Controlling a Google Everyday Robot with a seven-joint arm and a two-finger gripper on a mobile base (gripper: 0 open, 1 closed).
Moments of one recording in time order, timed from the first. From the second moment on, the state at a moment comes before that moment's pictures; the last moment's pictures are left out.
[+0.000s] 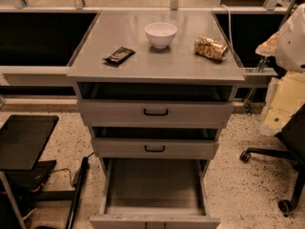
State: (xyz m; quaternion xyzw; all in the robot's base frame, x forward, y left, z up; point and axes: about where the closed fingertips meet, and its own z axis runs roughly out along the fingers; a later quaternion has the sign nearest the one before) arm 0.438 -0.217 0.976 -0.60 0.78 -0.03 0.16
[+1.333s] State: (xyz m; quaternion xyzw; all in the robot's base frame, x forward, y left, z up) arm 0.385 -0.246 0.886 -0.60 0.76 0.07 0.26
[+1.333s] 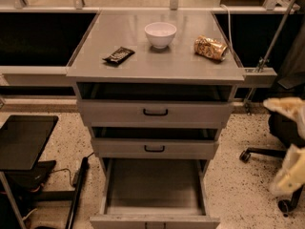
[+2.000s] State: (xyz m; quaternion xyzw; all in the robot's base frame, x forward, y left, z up) arm 0.290 -0.240 0.742 -0.56 0.74 0.19 0.31
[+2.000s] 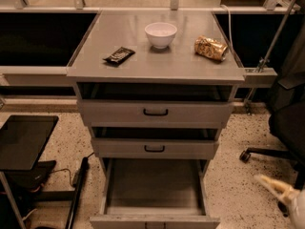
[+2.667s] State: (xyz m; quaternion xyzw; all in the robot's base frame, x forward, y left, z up) arm 0.220 -0.187 0.604 -0.66 0.70 0.18 0.19
